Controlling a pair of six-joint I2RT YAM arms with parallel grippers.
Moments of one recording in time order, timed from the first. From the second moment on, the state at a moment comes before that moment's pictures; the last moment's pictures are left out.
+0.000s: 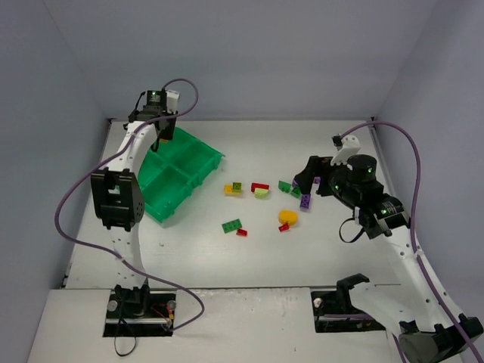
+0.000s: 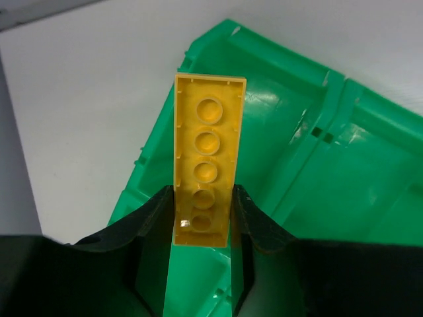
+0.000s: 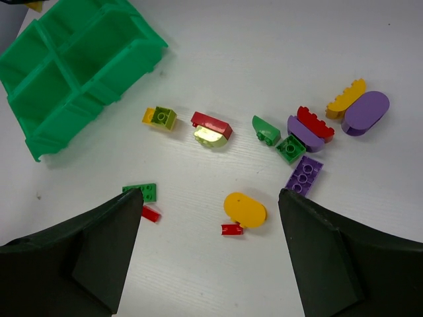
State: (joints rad) left arm -0.12 2.04 1.93 -0.65 -0.11 0.15; right arm 0.32 0.91 1.01 -0.53 -0.11 0.28
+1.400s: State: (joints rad) left arm -0.58 1.92 1.71 -0.78 0.14 0.21; right arm 0.32 0.92 0.96 -0.55 -0.12 0.33
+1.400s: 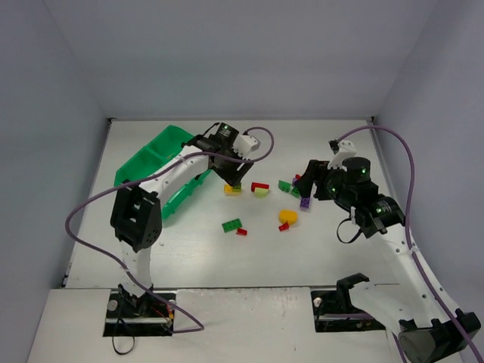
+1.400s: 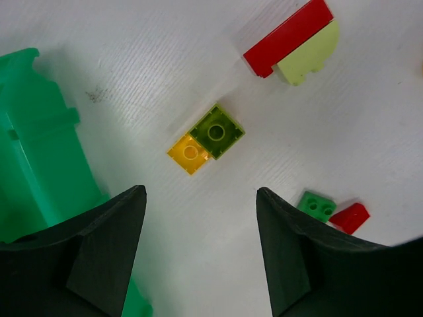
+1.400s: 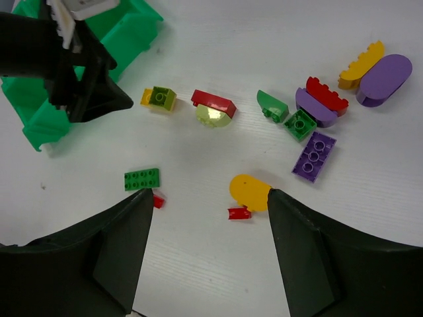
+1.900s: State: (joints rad) left arm -0.60 2.13 1.88 -0.93 0.10 0.45; right arm 0.32 0.88 0.95 -0.56 -0.14 0.34
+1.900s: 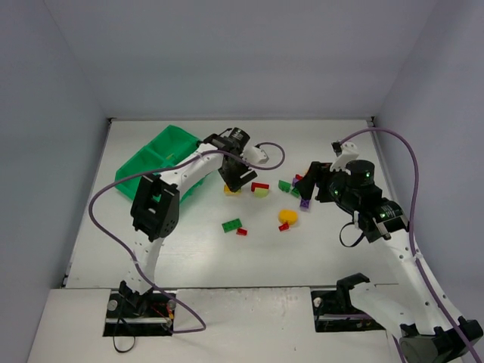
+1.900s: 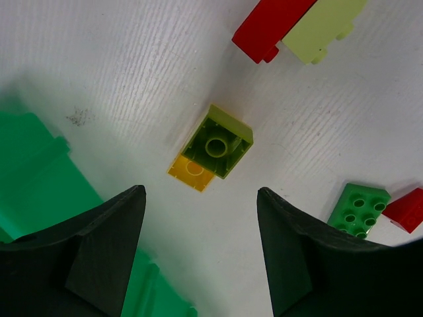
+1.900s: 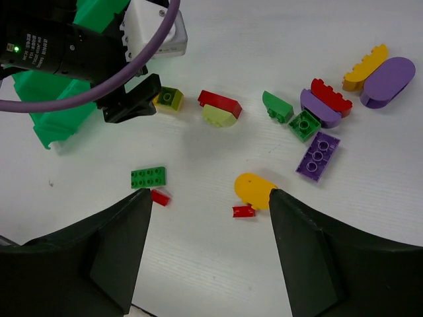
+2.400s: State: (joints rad) left arm -0.64 2.20 1.90 -0.89 0.05 0.47; right arm 0.32 0.88 0.95 -0.56 -0.14 0.34
